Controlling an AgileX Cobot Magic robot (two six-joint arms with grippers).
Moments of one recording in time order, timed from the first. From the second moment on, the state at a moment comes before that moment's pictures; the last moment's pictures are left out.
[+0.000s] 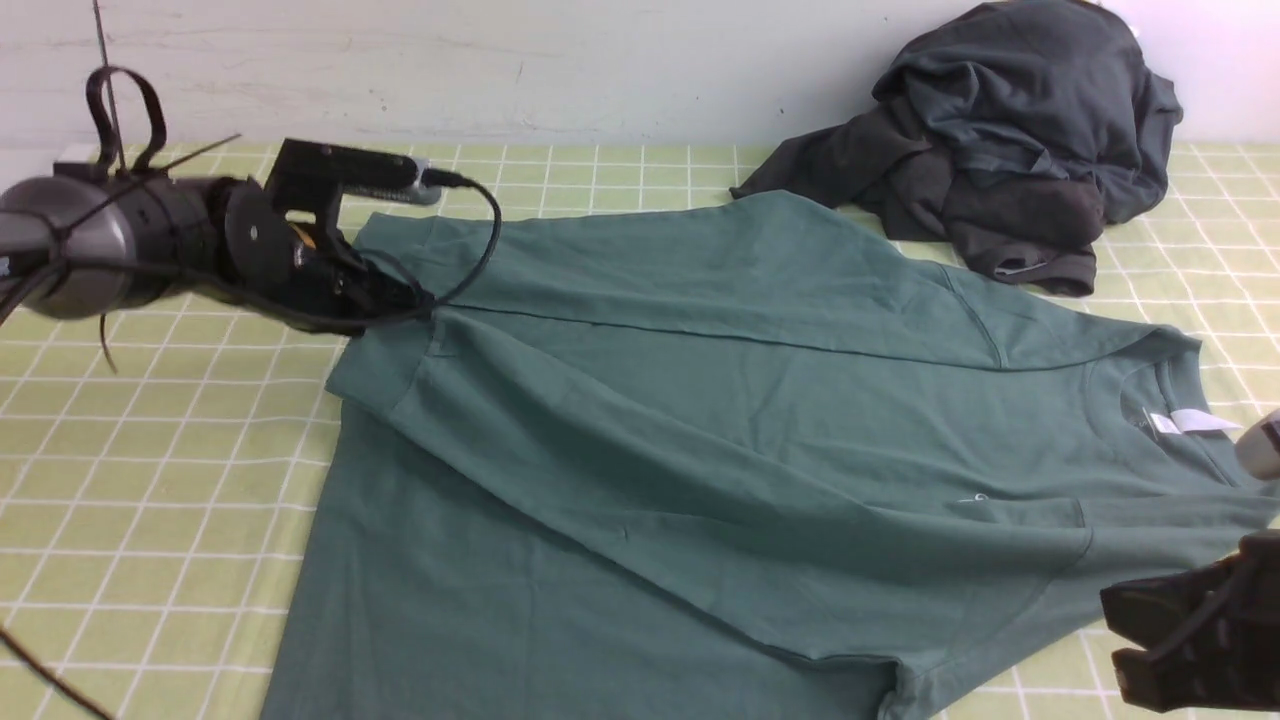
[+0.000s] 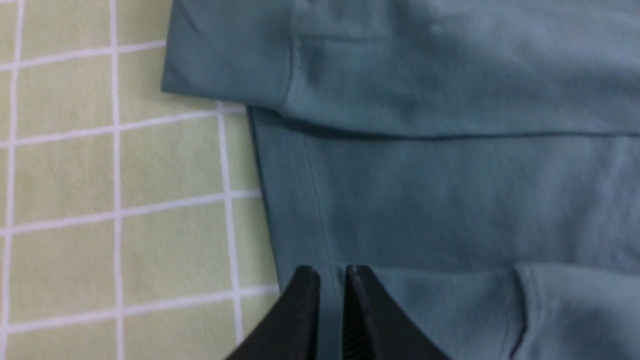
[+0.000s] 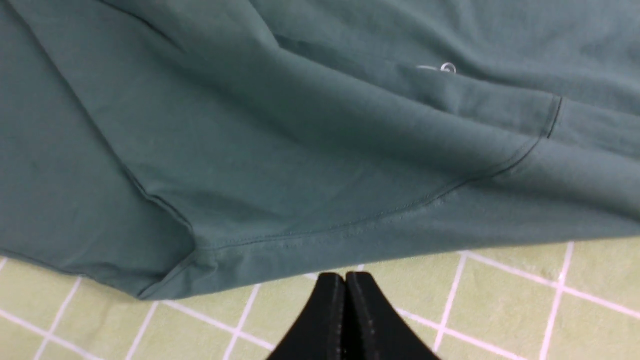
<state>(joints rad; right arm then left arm) 0.24 0.96 -0.50 0.26 0.57 -0.20 -0.08 2.01 -1.43 -0.11 0.32 0.17</state>
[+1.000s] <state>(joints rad) 0.24 0.96 -0.50 0.16 0.53 -0.23 -0.01 2.48 -2.20 -0.14 0.78 0.21</state>
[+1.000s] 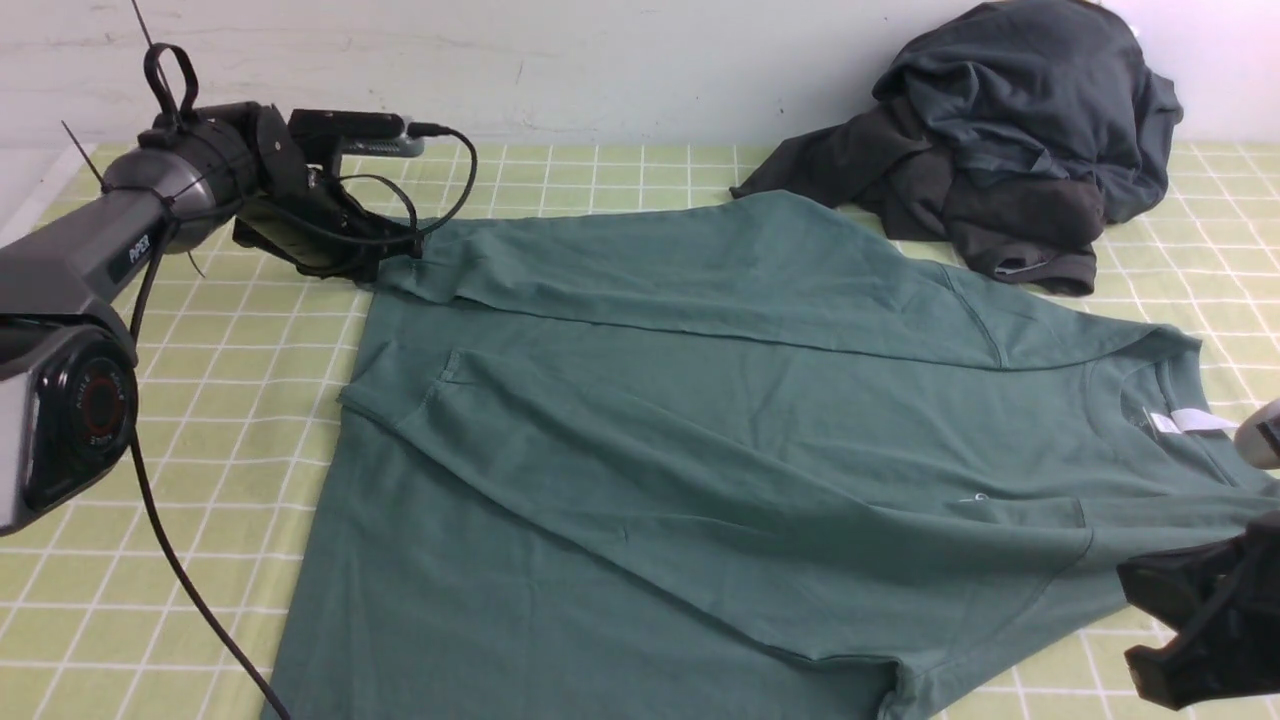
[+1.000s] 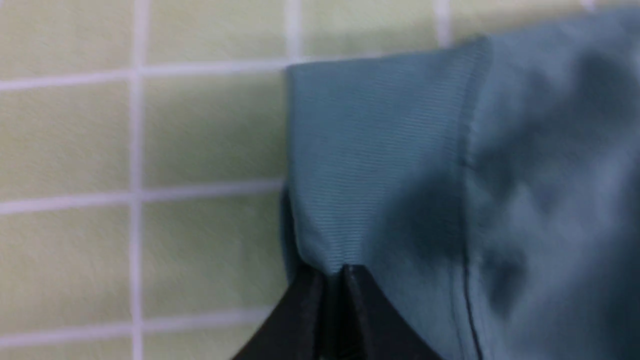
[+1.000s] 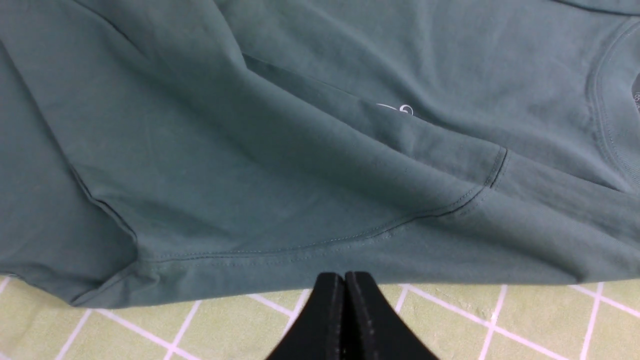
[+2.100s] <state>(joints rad) 0.24 0.76 -0.50 0.25 0.62 -0.36 -0.16 1.87 -1.44 0.00 1.21 0.14</state>
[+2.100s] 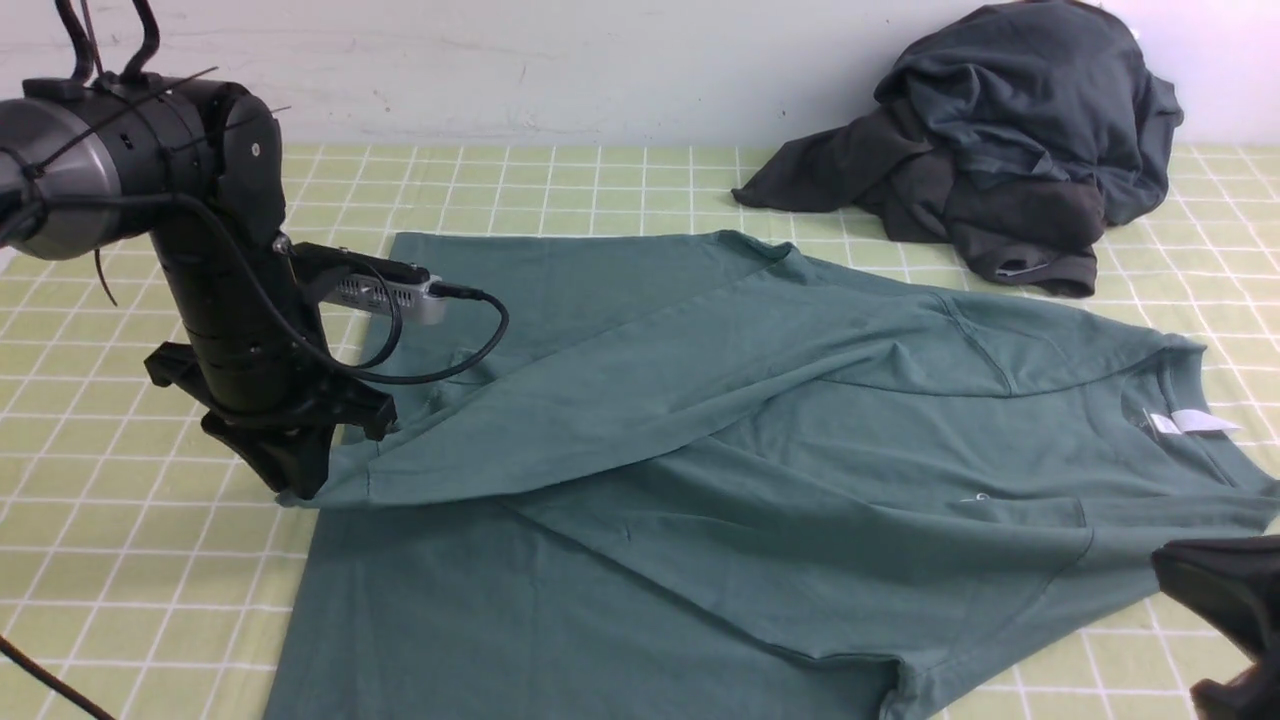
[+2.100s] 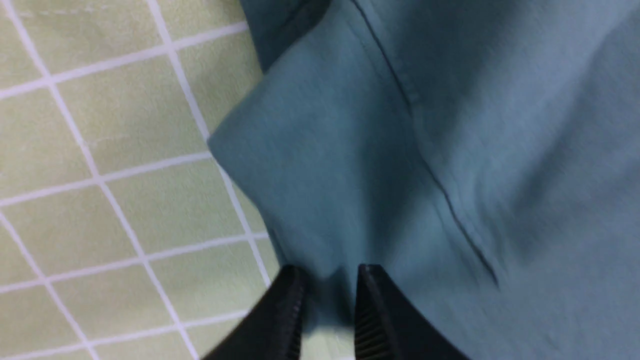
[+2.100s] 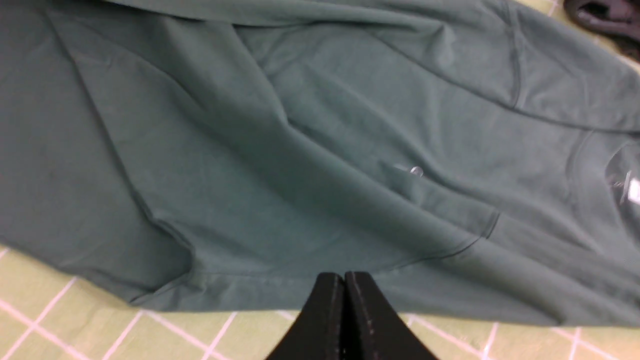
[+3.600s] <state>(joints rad) 0.24 0.95 -0.62 0.70 0.72 -1.10 -0.39 1.25 -0.76 -0.03 0.87 0.59</state>
